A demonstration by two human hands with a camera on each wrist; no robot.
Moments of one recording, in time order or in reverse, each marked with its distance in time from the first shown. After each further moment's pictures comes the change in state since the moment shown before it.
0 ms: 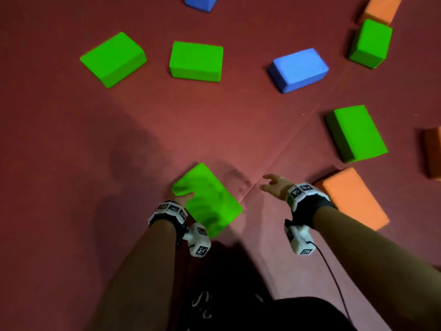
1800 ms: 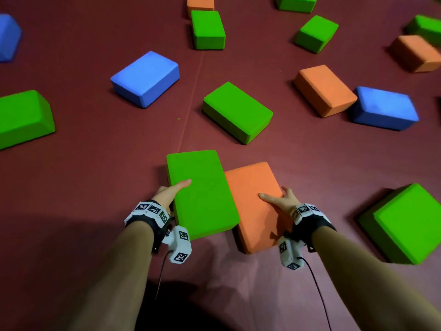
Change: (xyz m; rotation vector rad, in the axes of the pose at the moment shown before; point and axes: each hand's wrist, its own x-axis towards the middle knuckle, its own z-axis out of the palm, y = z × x) left_hand 0.012 0.243 0.253 -0.072 -0.459 0.218; right_hand 0.073 0.330 0.001 1.037 0.462 0.489
